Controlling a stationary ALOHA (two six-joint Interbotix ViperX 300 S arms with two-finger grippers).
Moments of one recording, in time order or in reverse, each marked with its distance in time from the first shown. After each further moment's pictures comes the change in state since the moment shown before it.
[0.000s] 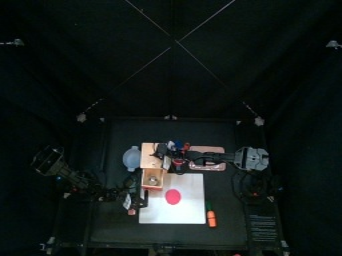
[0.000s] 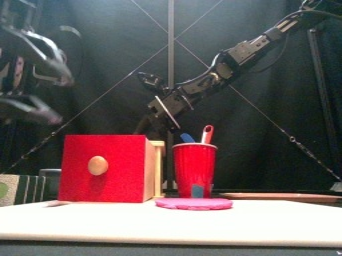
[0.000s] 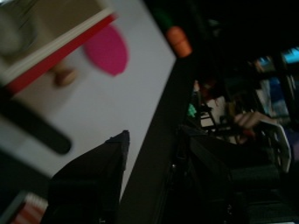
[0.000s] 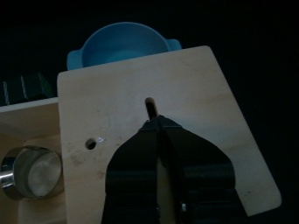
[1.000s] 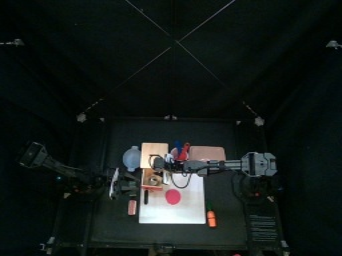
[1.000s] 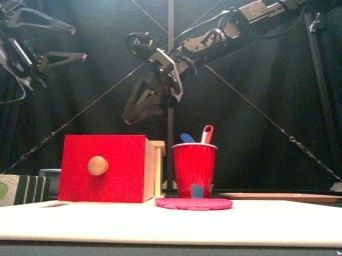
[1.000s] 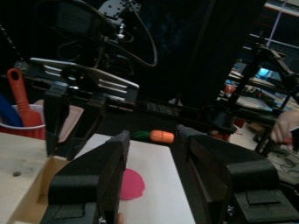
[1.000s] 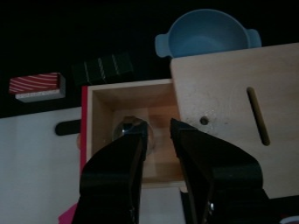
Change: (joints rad) left arm 0.252 -0.284 0.238 0.249 -0.259 0.311; right arm 0.181 -0.089 -0.038 0.115 0.179 0.003
